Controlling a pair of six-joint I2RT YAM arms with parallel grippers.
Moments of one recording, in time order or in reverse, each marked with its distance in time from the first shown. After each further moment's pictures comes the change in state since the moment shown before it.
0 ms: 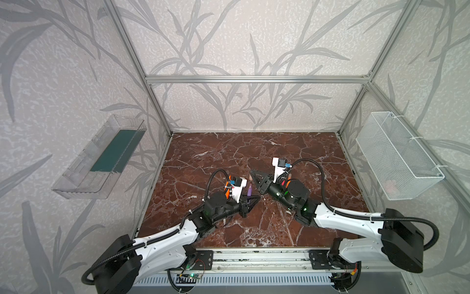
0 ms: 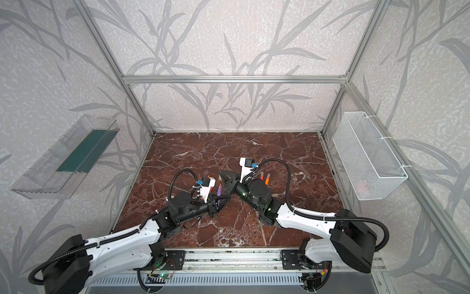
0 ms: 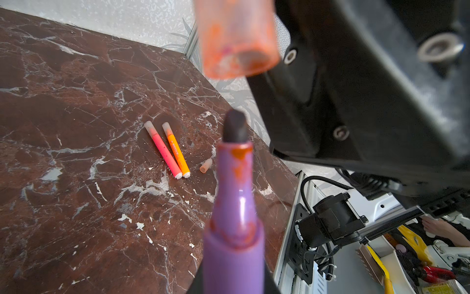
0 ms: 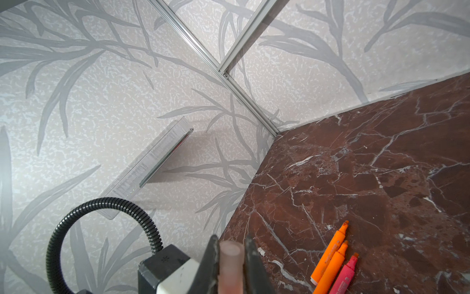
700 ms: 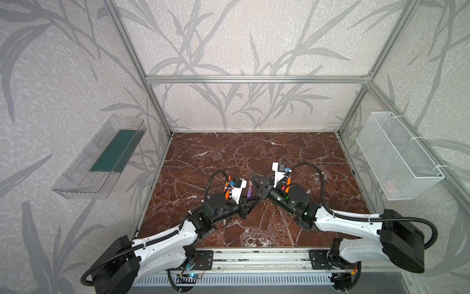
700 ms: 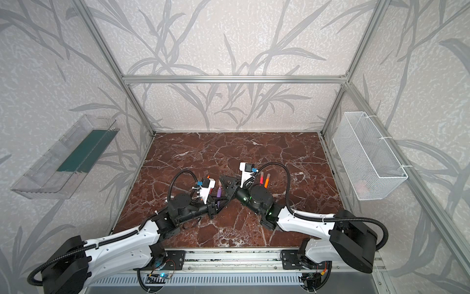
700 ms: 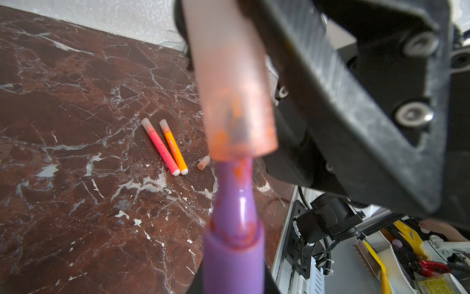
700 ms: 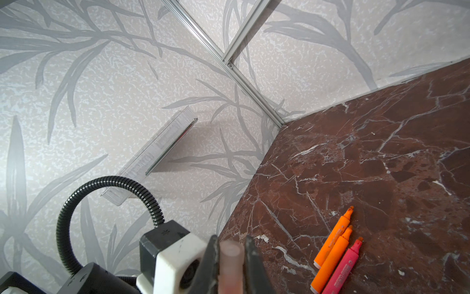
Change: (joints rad) left arm 0.000 -0.008 -0.009 0.002 -0.001 0.000; right arm 0.034 -0.008 -0.067 0.060 -0.025 0.014
